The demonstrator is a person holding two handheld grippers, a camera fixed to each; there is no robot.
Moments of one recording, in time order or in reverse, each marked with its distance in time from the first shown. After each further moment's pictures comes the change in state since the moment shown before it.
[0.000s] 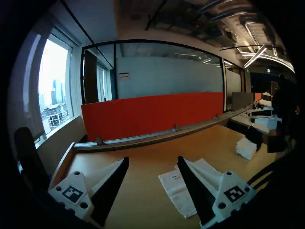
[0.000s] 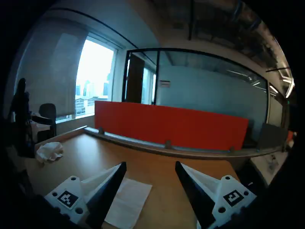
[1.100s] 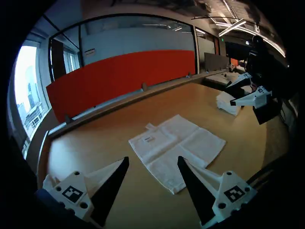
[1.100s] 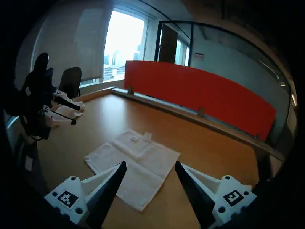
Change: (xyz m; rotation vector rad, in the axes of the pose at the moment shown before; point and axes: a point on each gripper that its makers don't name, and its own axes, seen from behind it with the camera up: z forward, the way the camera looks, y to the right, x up) left arm -0.147 0.087 0.031 -0.241 -0.274 0.156; right arm -0.140 -0.053 0.014 0.240 -0.278 -0.107
